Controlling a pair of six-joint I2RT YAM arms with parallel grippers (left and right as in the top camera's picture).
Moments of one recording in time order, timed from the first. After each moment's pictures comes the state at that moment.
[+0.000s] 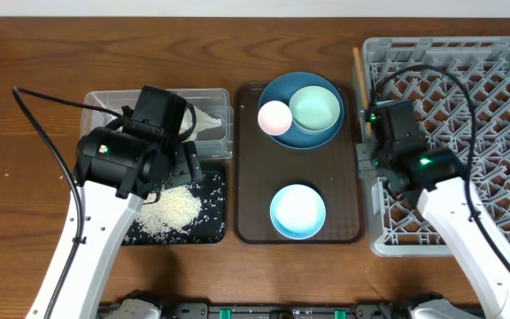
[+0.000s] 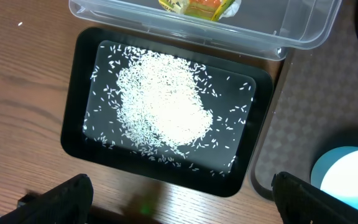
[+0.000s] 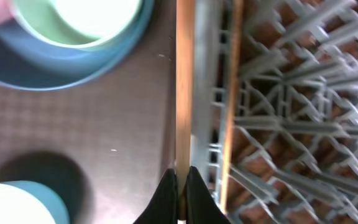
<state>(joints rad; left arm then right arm) -0.30 1.31 1.41 -1.42 -0.20 -0.54 0.29 1.35 1.02 -0.75 0.16 0.16</state>
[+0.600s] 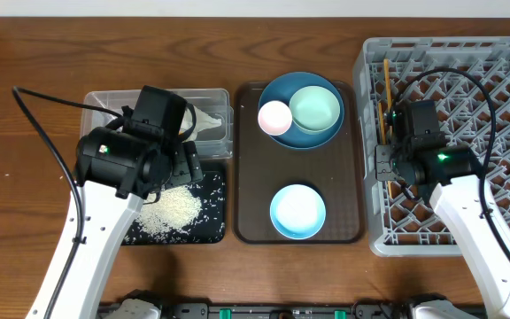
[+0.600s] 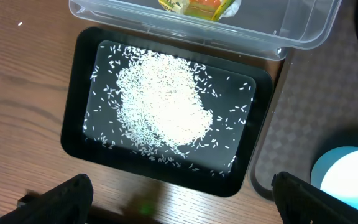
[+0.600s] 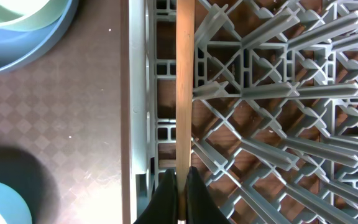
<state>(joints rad) -0.30 1.31 1.41 -1.42 -0.20 -0.54 0.19 1.35 1.02 -0.83 0.17 0.15</state>
